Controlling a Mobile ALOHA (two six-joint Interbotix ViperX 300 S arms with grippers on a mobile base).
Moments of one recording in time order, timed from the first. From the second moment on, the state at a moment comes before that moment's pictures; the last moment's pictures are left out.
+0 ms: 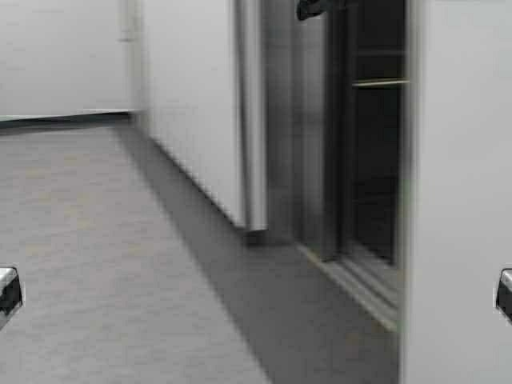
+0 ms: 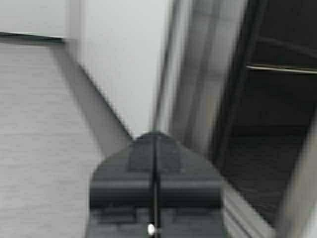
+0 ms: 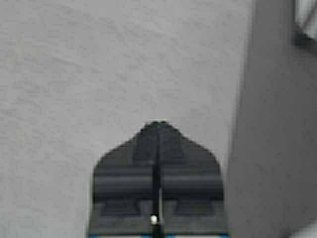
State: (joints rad) left arm -0.02 -1.21 1.32 -0.06 -0.24 -0.15; right arm 0.58 -0.34 0.77 -0.60 -0.02 0.44
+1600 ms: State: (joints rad) left arm -0.02 -1.06 1.30 -0.04 -0.35 -0.10; right arm 0.42 -0.33 0.84 -0.56 -0.12 0.45
